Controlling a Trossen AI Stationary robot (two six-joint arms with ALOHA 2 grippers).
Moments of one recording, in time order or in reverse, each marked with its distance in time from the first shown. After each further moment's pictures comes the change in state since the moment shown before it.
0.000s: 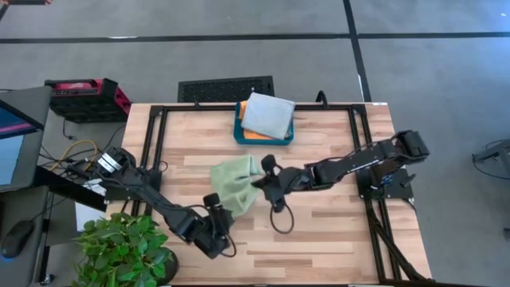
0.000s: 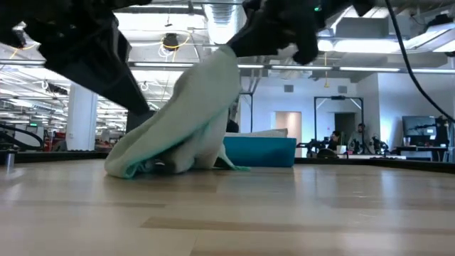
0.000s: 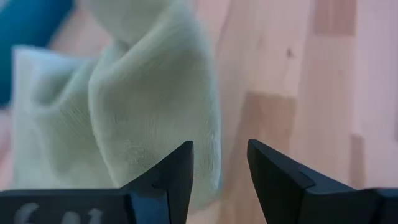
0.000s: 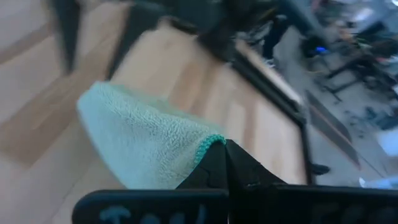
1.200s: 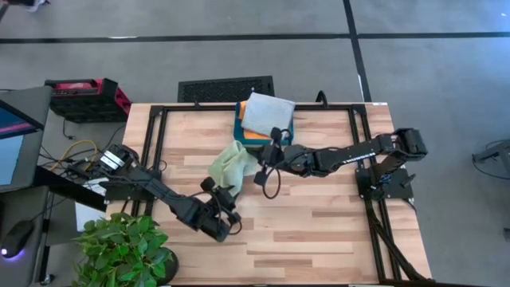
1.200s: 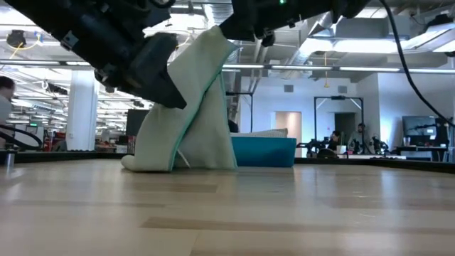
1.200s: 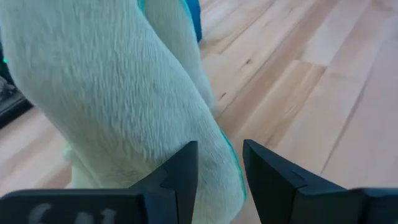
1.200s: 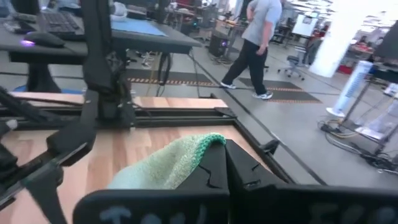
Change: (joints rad) left arm 0.116 -0.001 -0.118 0.159 -0.344 -0.150; right arm -0.137 0.001 0.001 0.342 0.172 0.452
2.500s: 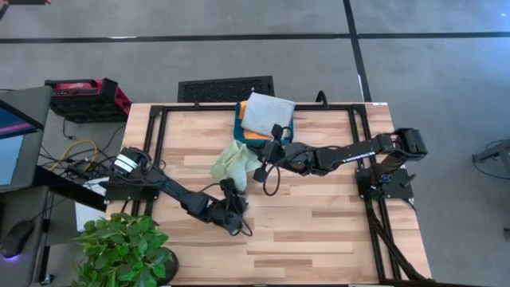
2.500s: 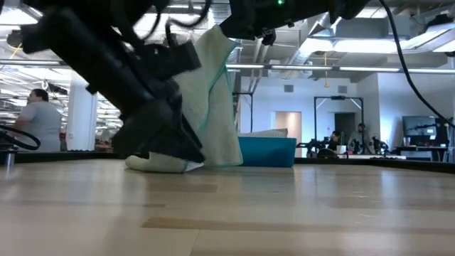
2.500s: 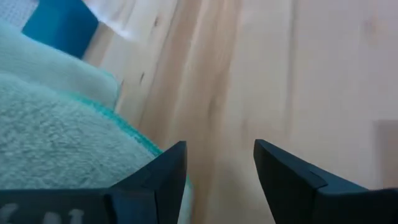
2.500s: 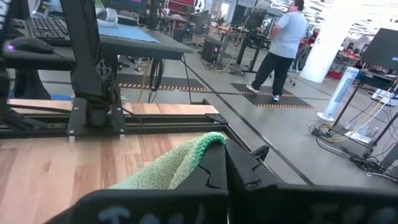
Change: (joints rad) left arm 0.109 0.118 -0.050 0.350 0.326 0.630; right arm -0.012 0.000 0.000 0.036 0.018 -0.026
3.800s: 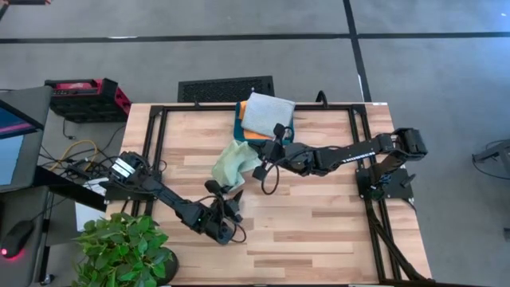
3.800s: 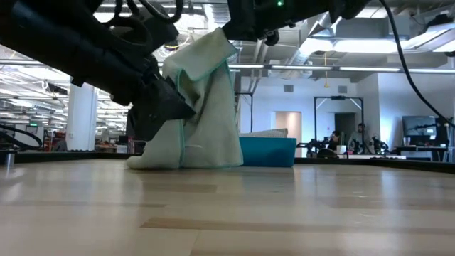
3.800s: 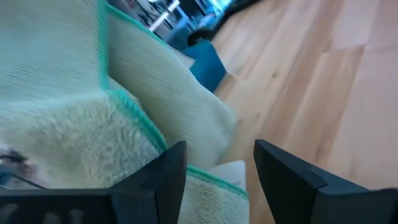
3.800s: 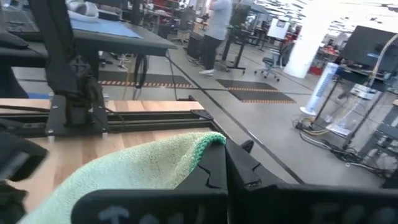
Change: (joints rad) left arm -0.126 0.013 0.002 -0.044 -0.580 -0.119; right arm 0.001 0.000 0.000 -0.007 0.069 0.000
